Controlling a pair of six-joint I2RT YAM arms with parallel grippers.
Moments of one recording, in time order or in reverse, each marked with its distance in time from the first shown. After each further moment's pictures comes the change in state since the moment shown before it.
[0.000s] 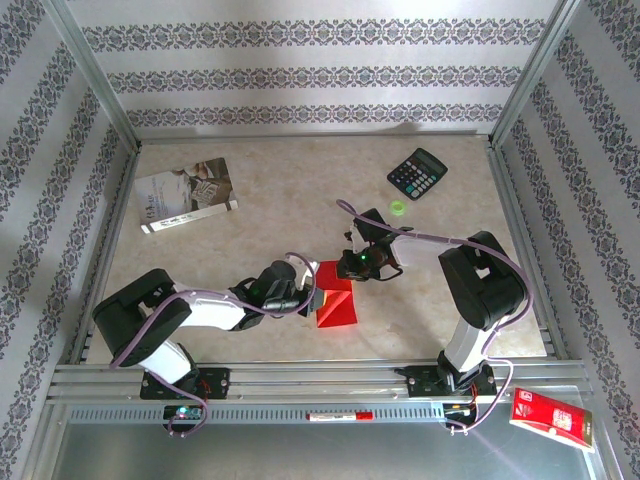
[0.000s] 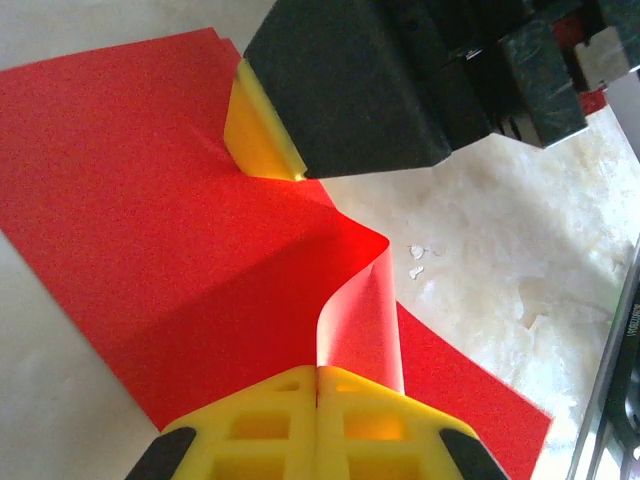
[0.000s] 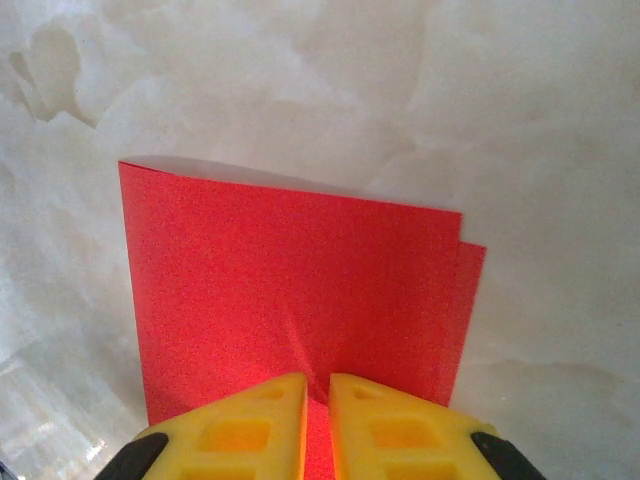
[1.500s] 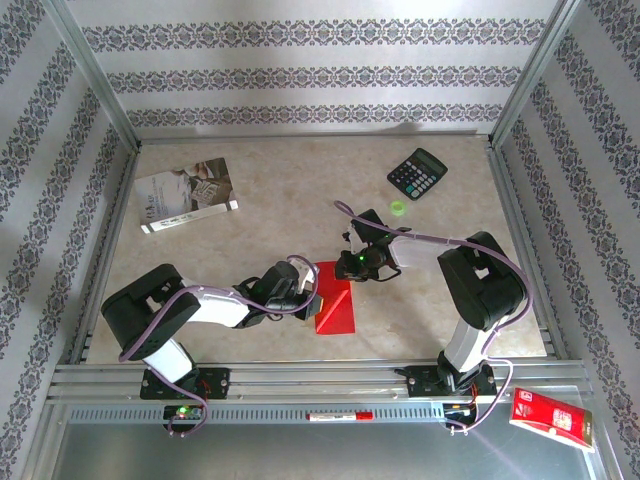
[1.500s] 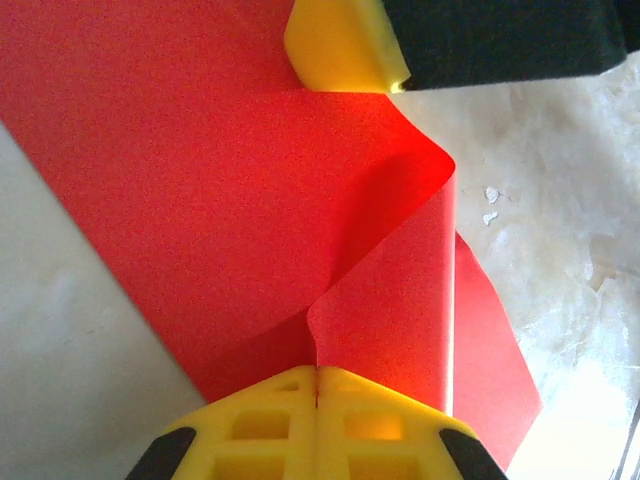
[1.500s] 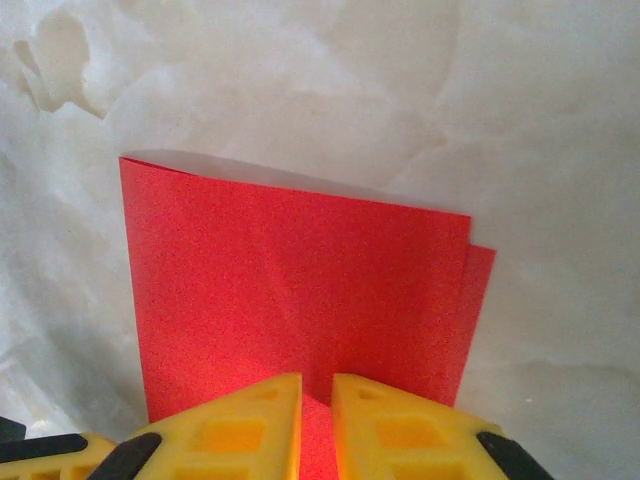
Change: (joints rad) left arm 0.011 0.048 0.020 -0.098 0.027 0.004; right arm 0.018 0.000 0.002 0.001 0.011 0.000
